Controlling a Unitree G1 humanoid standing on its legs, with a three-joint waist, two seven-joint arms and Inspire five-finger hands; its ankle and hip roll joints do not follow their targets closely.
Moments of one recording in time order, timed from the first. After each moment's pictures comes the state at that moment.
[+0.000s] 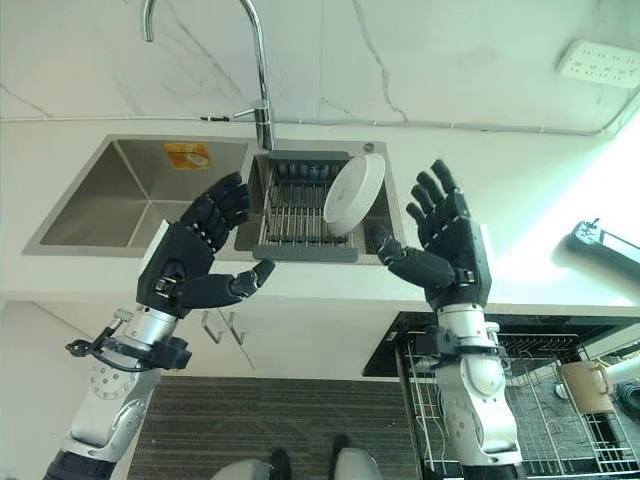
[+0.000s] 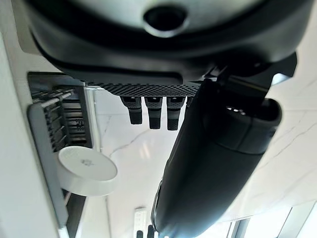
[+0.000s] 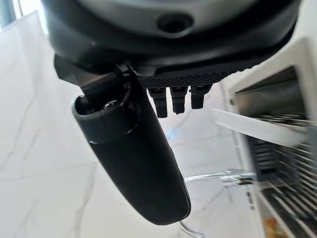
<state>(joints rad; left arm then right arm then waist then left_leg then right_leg) -0.04 0.44 -0.13 -0.23 -0.38 -0.29 -0.10 -0.06 -0.38 -0.05 -0.27 0.61 -0.19 -0.10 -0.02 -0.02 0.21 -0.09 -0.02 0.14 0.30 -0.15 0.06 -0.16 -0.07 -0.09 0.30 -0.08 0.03</state>
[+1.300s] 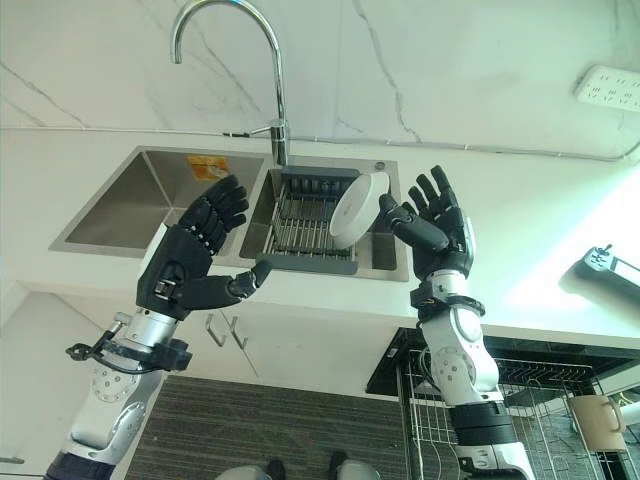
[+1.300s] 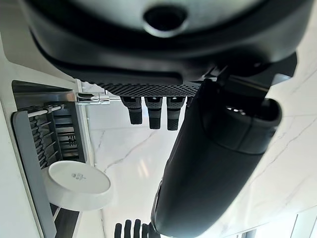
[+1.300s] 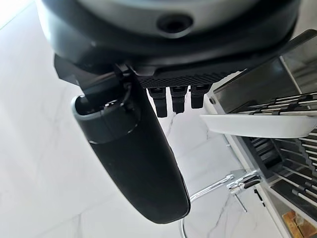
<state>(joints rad) -0.04 0.45 -0.16 -0.19 -0.39 -0.31 -0.07 -0.29 -0.40 -0.01 0.03 0.90 -0.05 -0.23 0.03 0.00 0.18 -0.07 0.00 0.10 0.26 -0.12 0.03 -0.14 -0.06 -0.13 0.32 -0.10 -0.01</state>
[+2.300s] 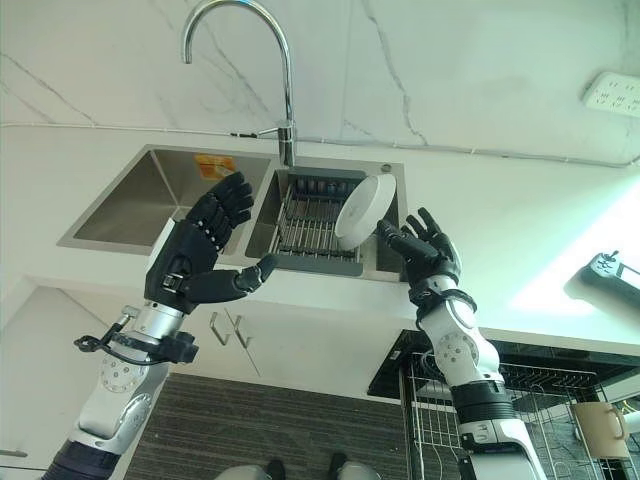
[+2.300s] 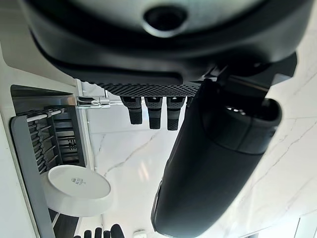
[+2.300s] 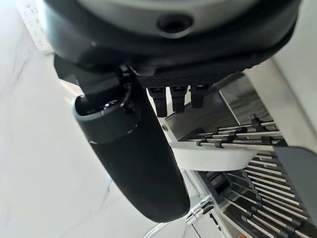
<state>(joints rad) -0.09 0.46 -0.19 -0.16 -0.39 -0.31 -0.05 -0.40 -0.44 0.01 0.25 1.00 0.12 -0.27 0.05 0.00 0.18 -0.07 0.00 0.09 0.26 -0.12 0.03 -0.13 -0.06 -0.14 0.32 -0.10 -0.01</state>
